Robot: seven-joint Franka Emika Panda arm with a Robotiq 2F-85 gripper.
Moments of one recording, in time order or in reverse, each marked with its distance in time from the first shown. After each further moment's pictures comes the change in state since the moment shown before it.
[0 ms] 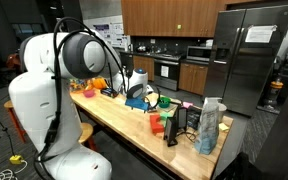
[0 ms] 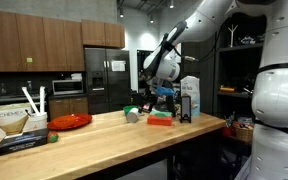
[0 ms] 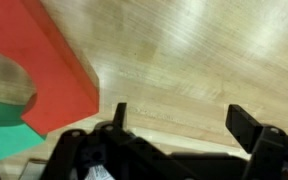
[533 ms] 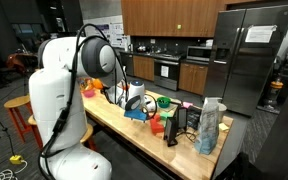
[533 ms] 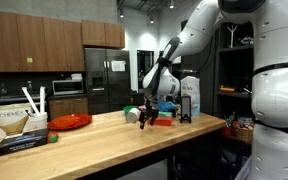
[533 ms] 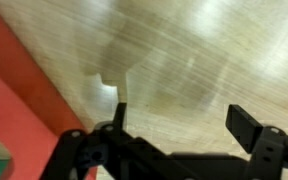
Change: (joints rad) arm -0.001 0.132 0.037 -0.071 -0.055 0.190 0.028
